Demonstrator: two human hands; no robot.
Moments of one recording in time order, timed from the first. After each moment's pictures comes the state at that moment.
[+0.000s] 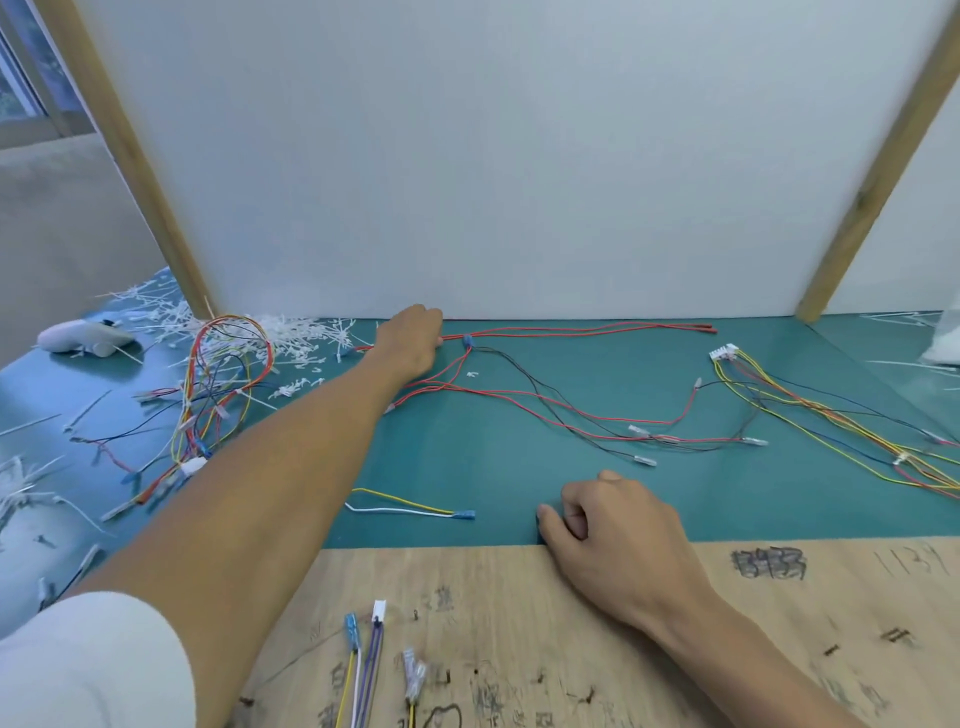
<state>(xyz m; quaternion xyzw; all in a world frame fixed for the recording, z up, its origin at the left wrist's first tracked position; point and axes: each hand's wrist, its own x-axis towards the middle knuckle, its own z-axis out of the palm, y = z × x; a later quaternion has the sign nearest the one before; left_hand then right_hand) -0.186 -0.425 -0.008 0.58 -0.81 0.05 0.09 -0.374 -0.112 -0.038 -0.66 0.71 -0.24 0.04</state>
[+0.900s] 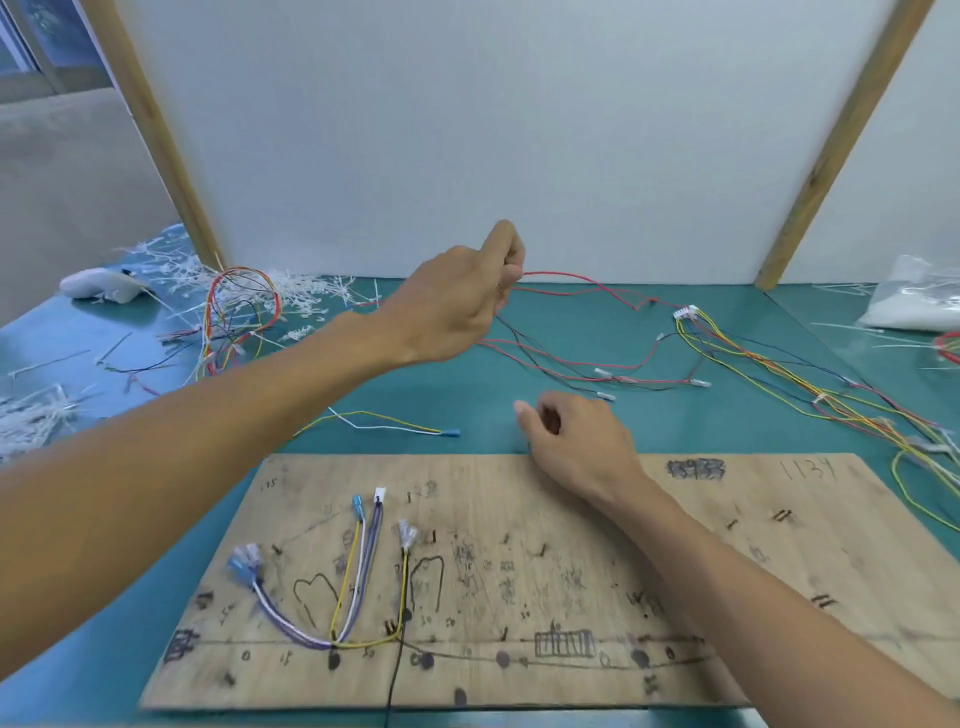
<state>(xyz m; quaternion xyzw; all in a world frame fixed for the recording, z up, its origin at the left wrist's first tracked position) -0.203 -0.207 0.096 0.30 -0.91 -0.05 0.28 -0.376 -0.117 -0.030 -0.64 0.72 -0.27 0.10</state>
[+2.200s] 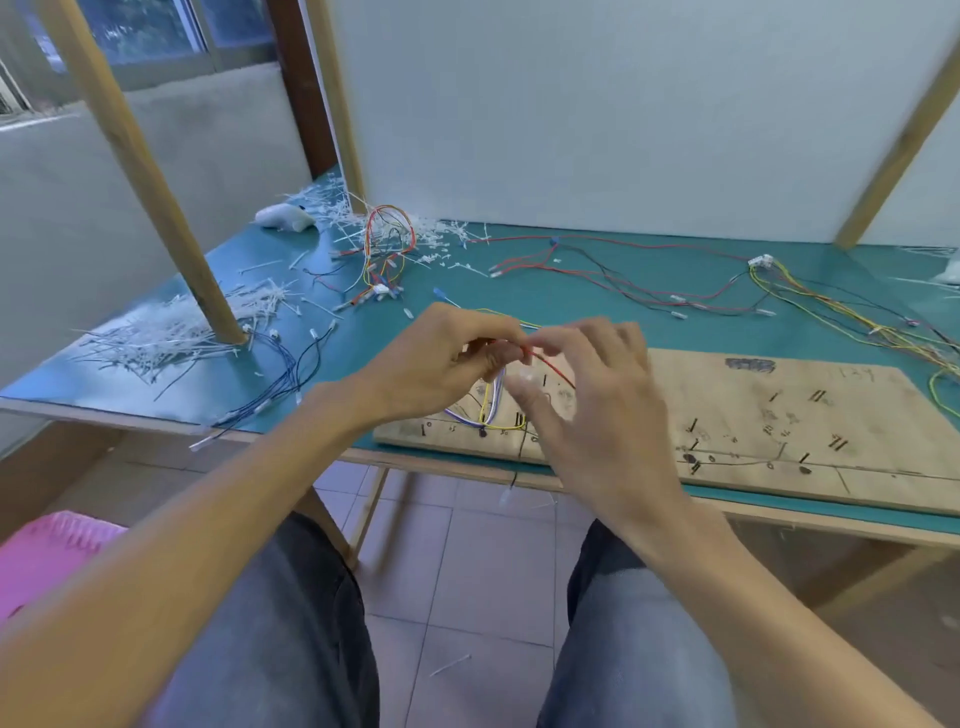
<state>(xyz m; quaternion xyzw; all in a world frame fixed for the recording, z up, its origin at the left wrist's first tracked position) -0.059 0.013 0.068 0.32 -0.89 -0.17 0.29 -0.246 0.099 0.043 -0.72 0.52 -0.46 0.01</state>
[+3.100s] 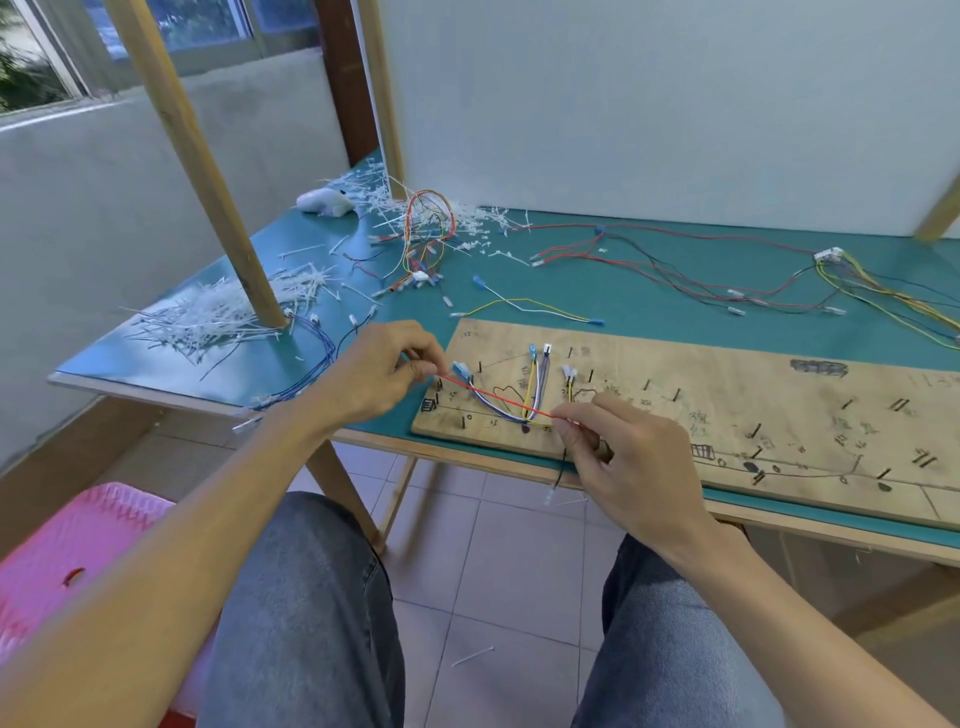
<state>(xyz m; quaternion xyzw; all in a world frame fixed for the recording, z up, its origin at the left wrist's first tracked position) 0.042 -0.012 0.014 0.52 -0.80 -0.17 0.24 -0.261 0.069 -0.035 -0.79 0.47 -0.40 -0.02</state>
